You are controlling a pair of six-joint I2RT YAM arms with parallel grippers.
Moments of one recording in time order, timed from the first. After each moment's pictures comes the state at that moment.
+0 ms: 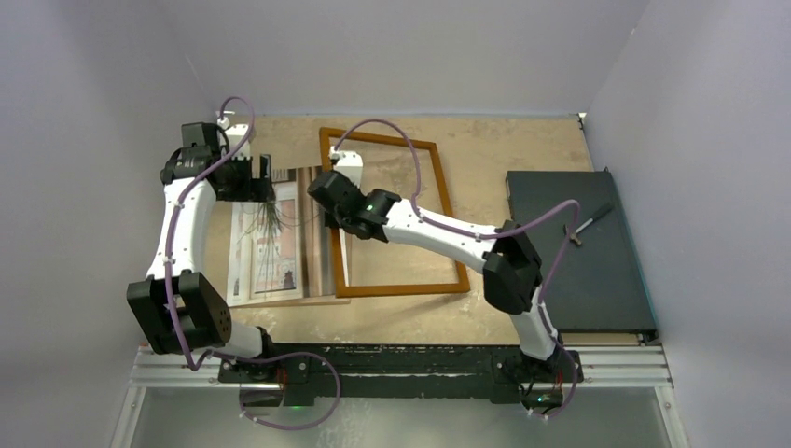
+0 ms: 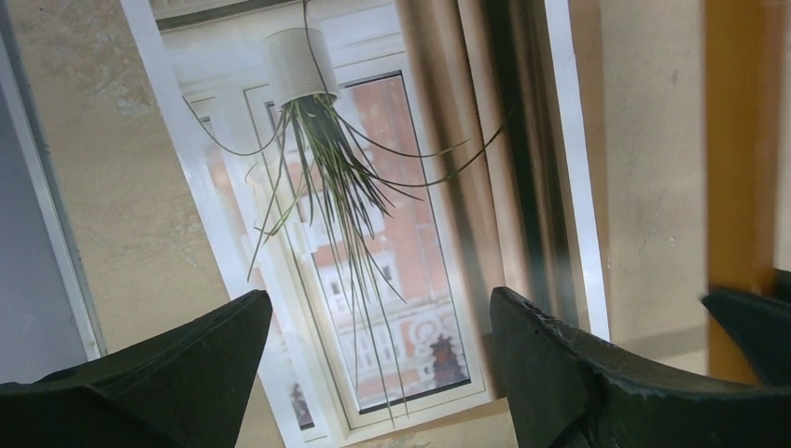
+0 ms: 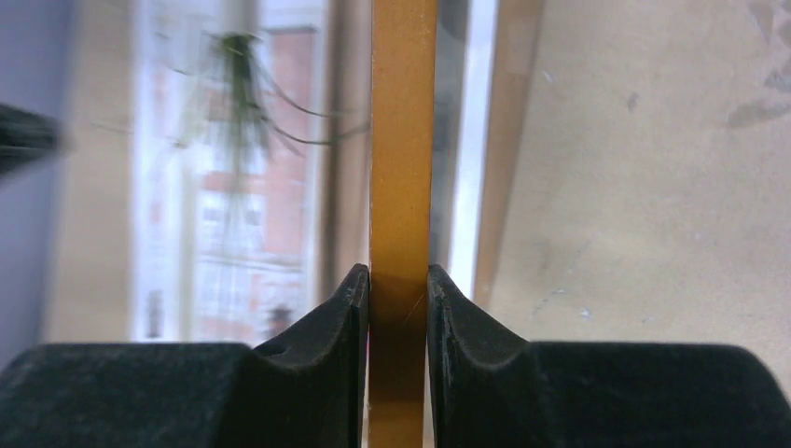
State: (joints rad) left arm 0.20 1.44 1.34 -0.86 0.25 0.16; right arm 1.06 2.08 1.85 -0.56 0.47 0.78
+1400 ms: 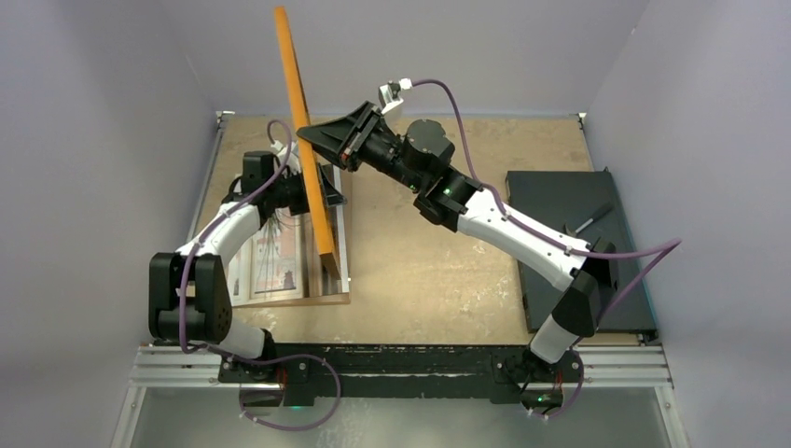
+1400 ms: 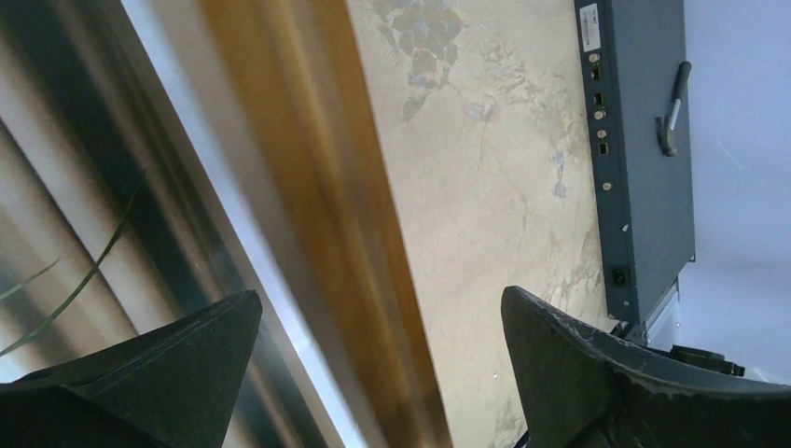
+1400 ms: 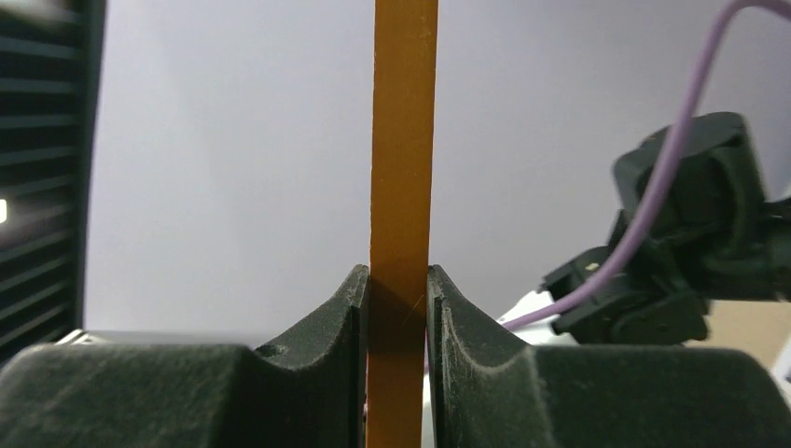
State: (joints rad) left arm -0.04 1.48 0.95 -0.19 0.67 -0.37; right arm 0.91 1.65 1.61 0.25 -0.16 1.36
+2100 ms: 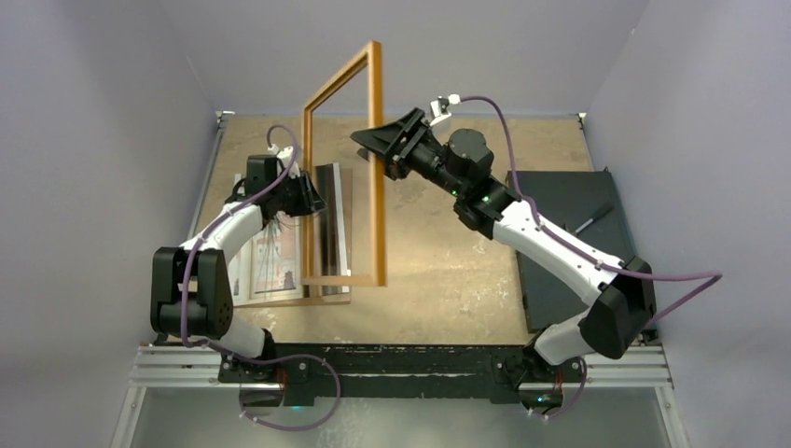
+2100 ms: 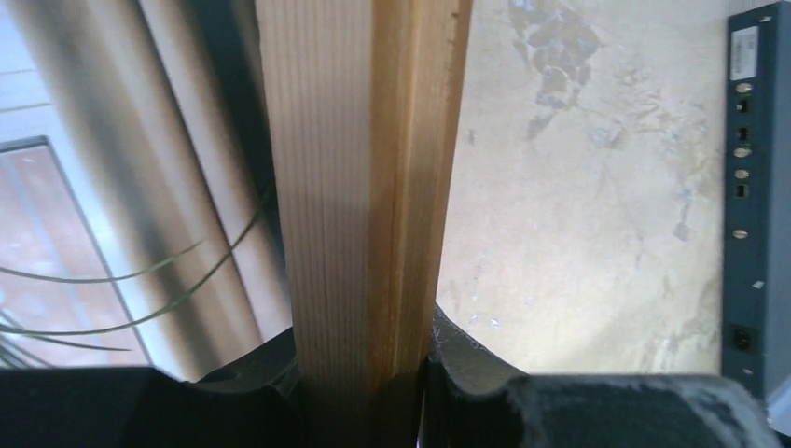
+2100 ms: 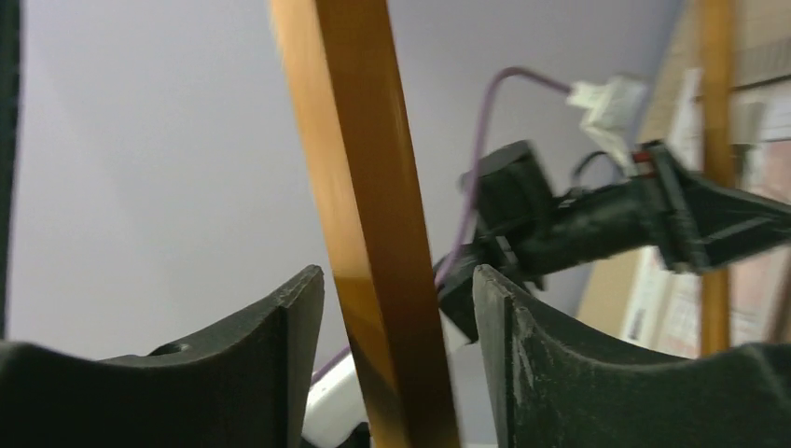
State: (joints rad) left arm -0.05 1.52 0.93 -0.18 0.46 -0.31; right arm 0.75 1.46 1.30 0.28 -0.20 1.36
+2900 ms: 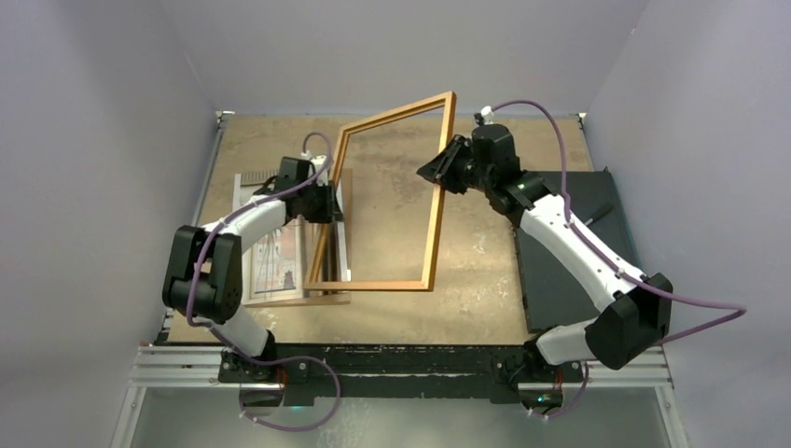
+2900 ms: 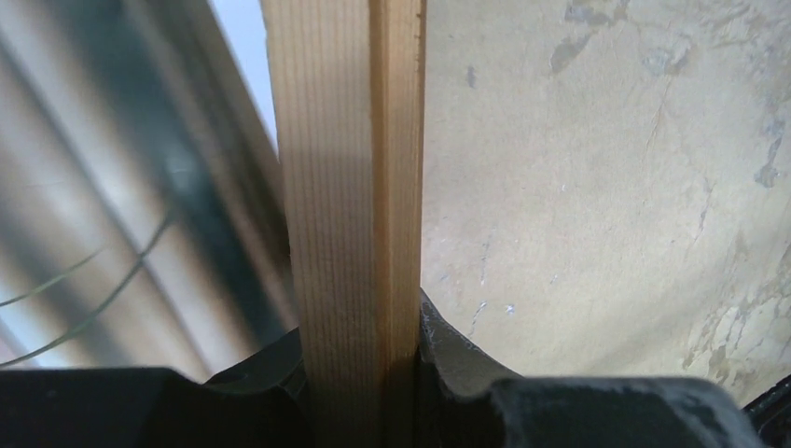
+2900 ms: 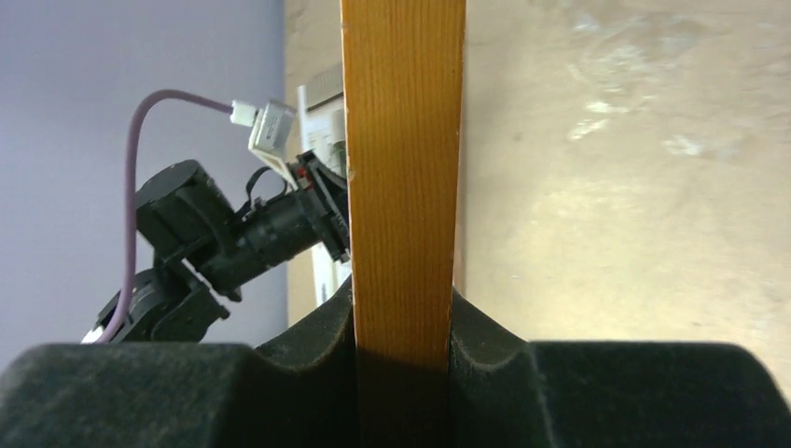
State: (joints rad) left arm -0.18 1.59 0.97 -0.24 0.35 -0.23; right arm 0.55 1.38 1.30 -0.38 -0.11 0.94
